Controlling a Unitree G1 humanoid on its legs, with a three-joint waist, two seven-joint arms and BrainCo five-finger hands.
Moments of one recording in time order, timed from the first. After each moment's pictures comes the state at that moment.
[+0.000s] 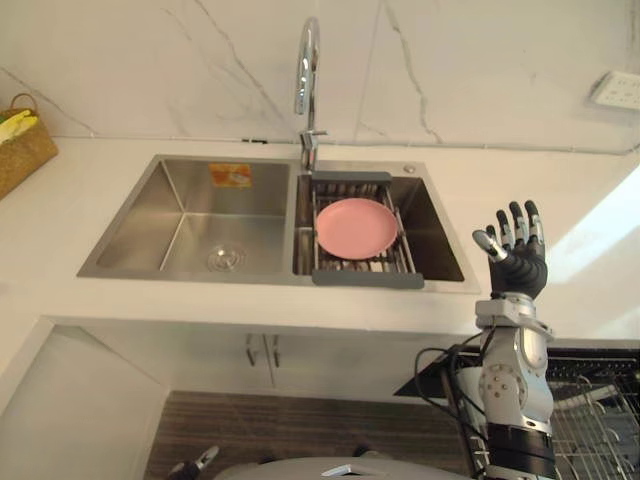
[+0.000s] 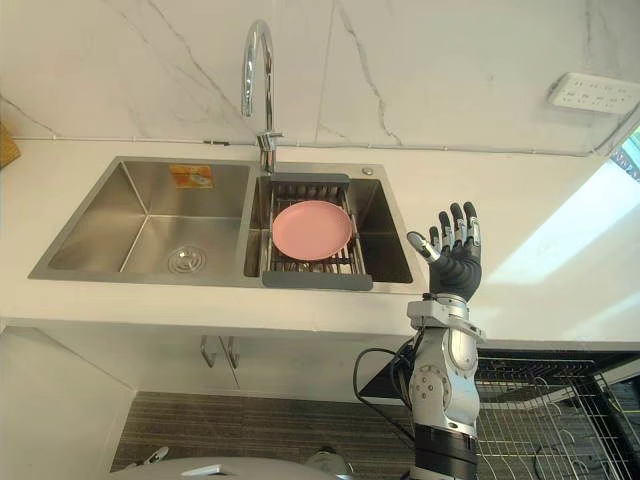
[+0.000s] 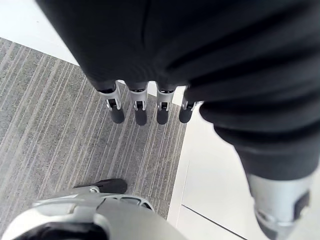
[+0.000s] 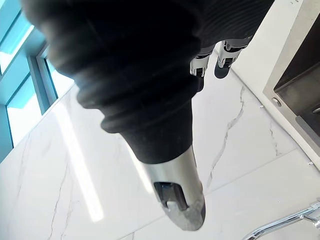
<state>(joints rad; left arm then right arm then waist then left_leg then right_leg) 0.26 0.10 0.15 0.93 -0.08 0.07 -0.01 -0.01 -0.18 -0.30 -0.17 0.63 -0.12 -0.03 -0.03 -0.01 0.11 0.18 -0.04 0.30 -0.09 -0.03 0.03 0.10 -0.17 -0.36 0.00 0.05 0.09</state>
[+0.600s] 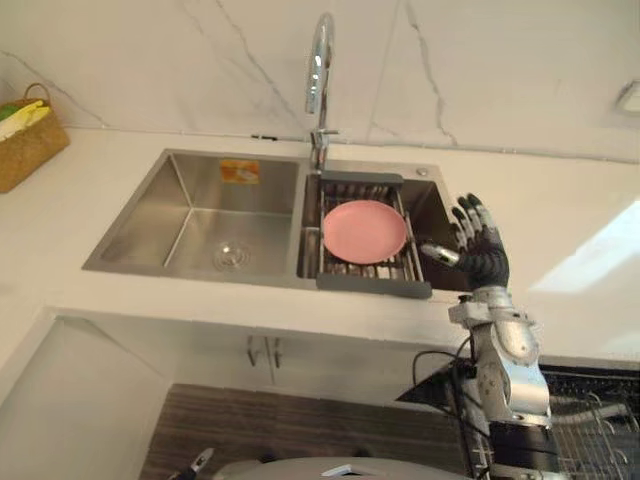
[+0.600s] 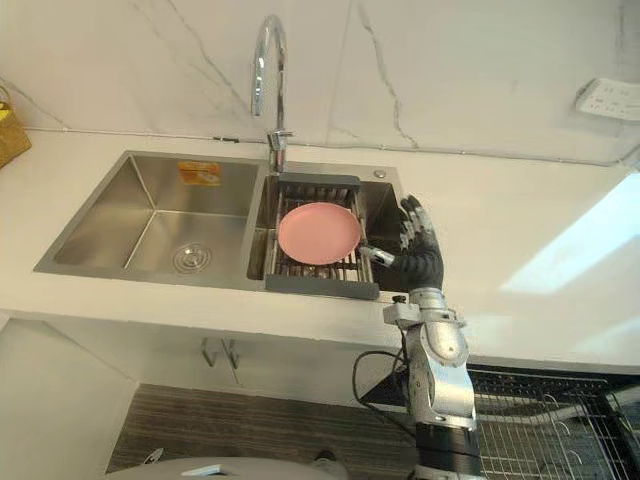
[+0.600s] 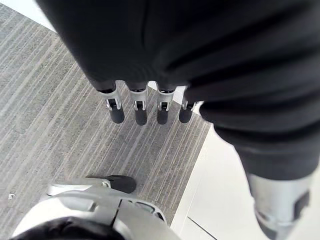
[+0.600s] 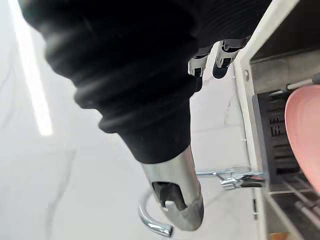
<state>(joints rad) 0.25 0.10 0.15 0.93 -0.23 0.17 0.04 -0.04 -0.29 -0.18 -0.17 0.22 -0.06 0.11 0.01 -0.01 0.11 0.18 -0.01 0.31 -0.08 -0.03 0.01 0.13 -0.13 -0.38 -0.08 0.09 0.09</state>
